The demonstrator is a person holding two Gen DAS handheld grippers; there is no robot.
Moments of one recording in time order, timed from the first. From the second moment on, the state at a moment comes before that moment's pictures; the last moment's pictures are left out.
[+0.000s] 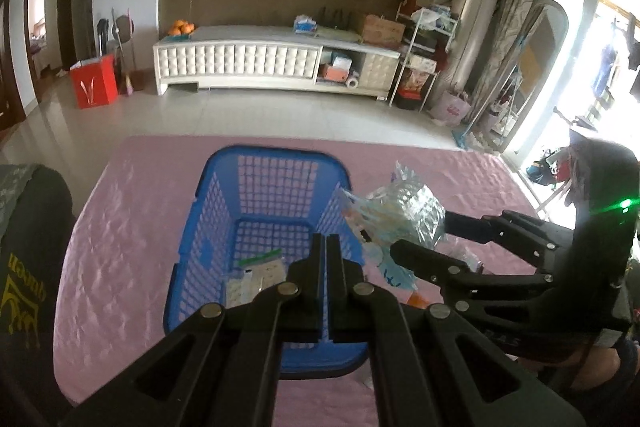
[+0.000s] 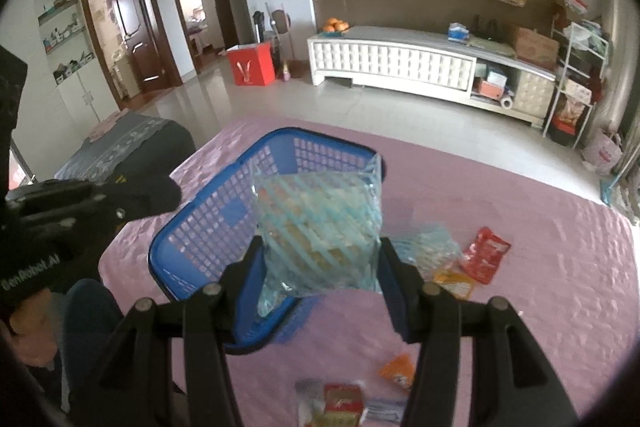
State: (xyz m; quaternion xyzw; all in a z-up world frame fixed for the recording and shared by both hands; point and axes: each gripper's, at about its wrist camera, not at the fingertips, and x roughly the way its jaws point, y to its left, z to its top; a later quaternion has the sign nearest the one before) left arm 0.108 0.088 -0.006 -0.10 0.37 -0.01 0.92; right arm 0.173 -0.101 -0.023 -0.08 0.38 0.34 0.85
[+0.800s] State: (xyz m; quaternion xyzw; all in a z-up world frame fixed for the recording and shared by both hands) left arm 0.158 0.150 -0.063 -0.13 0.43 0.00 0.89; right arm 0.238 -0.013 -0.070 -0.17 0.42 0.34 0.82
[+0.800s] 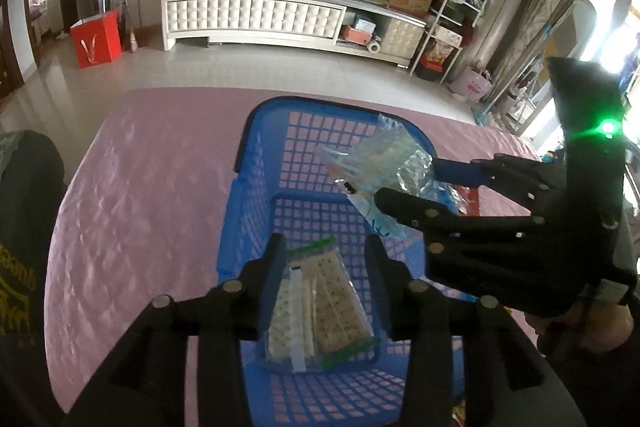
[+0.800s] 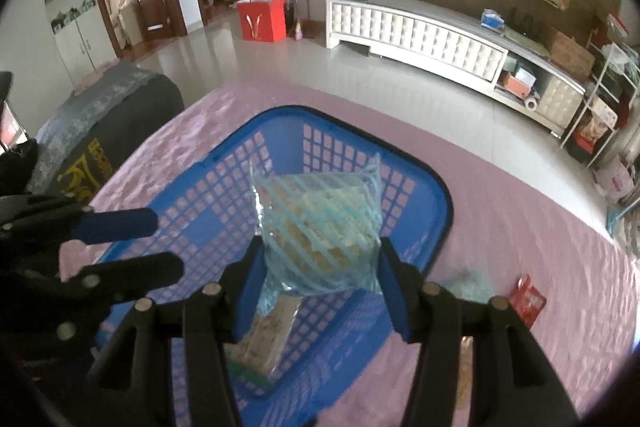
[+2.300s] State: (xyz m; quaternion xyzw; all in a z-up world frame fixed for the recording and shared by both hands) left arm 0.047 0.053 -0.028 -0.07 0.40 -0.01 0.91; right arm 0.110 -0.140 -0.007 -0.12 0.37 0.29 0.88
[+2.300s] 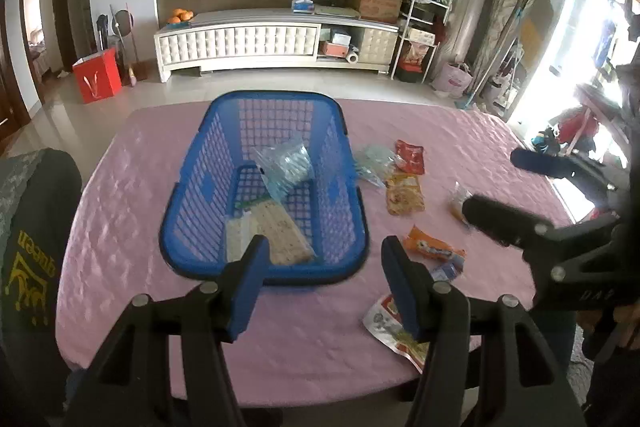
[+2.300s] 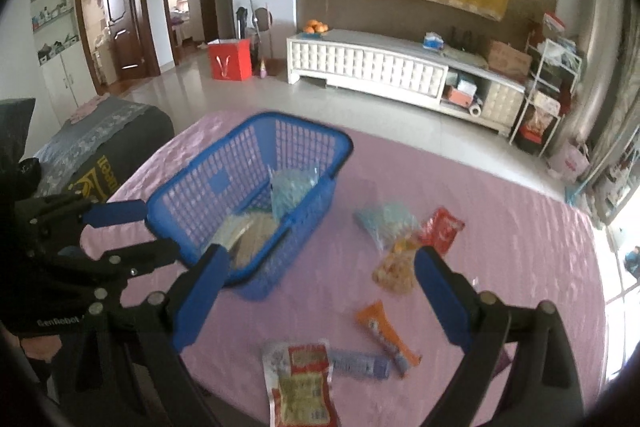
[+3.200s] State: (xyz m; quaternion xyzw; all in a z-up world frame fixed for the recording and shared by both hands) left arm -0.004 0.033 -0.126 -0.05 0.46 0.01 0.89; right arm 0.064 -0.161 -0.116 -0.13 0.46 0.28 0.83
